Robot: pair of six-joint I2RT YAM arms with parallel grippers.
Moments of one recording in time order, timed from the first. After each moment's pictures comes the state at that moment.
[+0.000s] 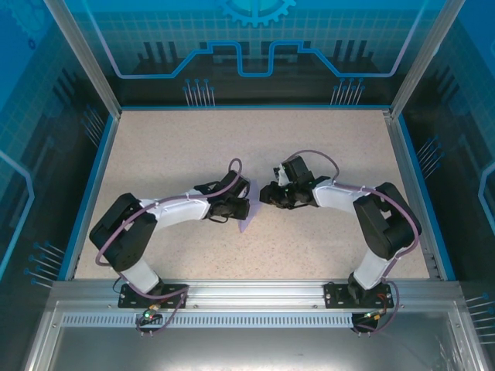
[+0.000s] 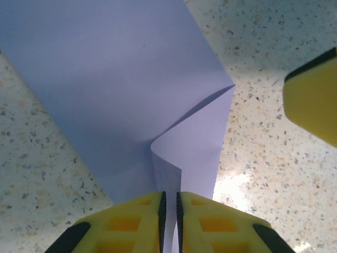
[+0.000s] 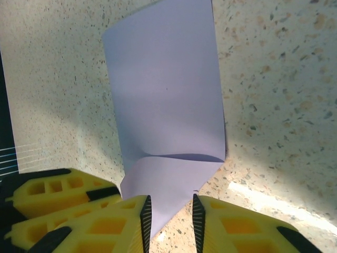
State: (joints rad) left arm -0.68 1.66 0.92 -0.33 0.02 -0.48; right arm 0.52 1.72 0.91 -0.13 -0.48 0.73
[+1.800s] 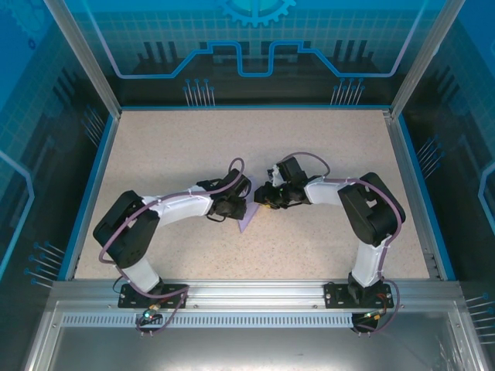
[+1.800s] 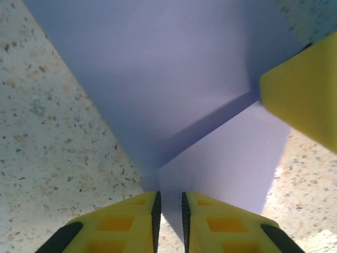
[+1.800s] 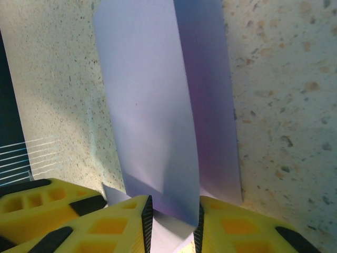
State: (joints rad) left arm -0.68 1.68 0.97 -0.47 -0.05 -0.45; right arm 0.52 1.86 0.96 -0.04 -0.56 0.76
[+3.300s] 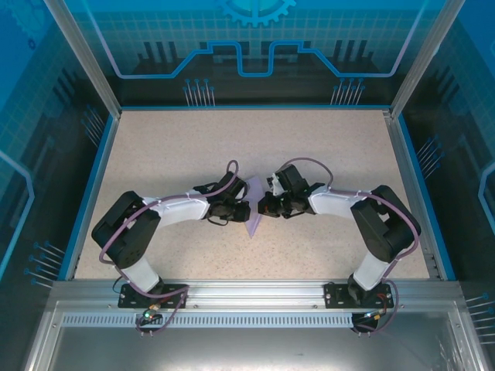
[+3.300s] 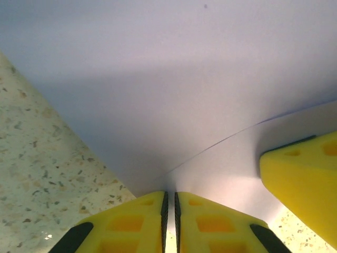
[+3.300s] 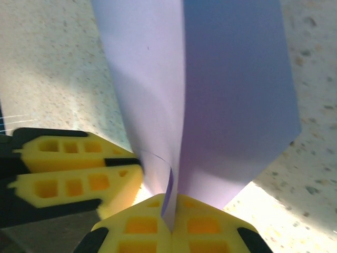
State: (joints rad) left arm -0.66 1.67 0.89 -0.29 0.16 -0.54; right arm 0.60 1.70 0.85 -0.14 -0.47 0.73
